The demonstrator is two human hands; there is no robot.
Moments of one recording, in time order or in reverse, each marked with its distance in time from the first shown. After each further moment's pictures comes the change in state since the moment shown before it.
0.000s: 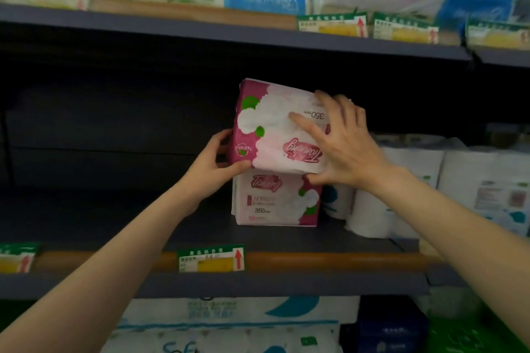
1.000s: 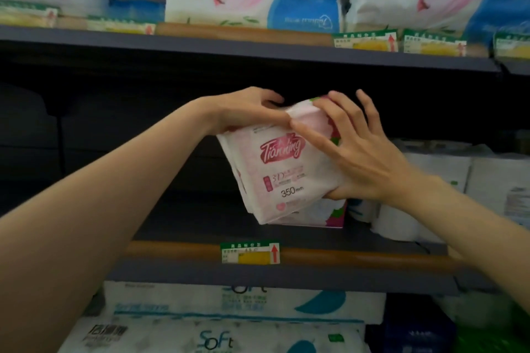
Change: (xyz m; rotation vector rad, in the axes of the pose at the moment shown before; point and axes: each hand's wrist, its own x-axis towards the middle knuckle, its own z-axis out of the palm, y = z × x) left_hand 0.021 0.105 -0.060 0.385 -0.343 0.042; right_hand 0.005 -0.038 -0.050 -0.085 0.078 -0.233
